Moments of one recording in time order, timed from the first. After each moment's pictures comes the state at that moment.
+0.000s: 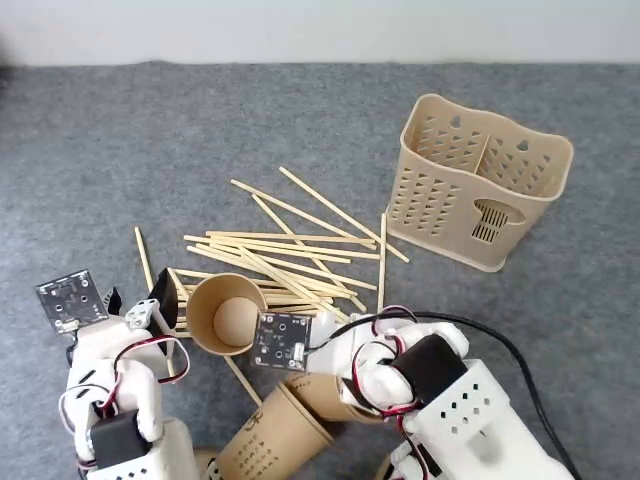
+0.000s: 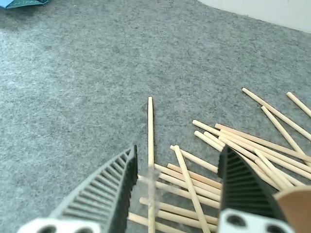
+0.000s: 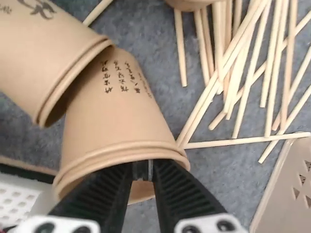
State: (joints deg) left arm -22.0 -103.4 88.2 61.0 14.2; right arm -41.8 -54.7 46.9 86.2 44.2
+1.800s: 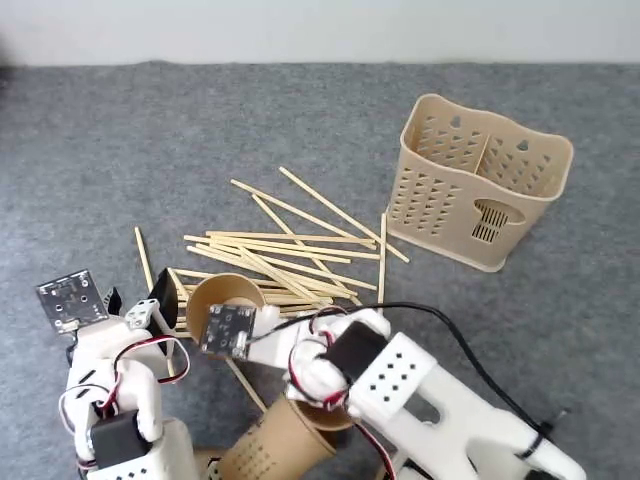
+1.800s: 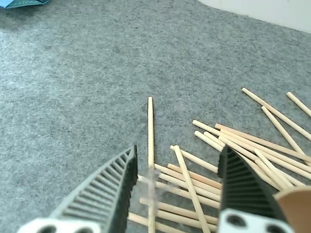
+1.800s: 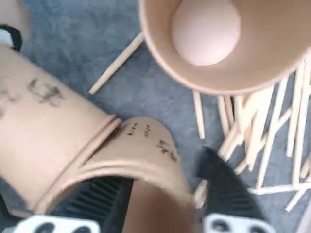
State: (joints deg) left arm -22.0 -103.4 88.2 61.0 14.2; right arm -52.5 -36.6 45.5 72.9 30.4
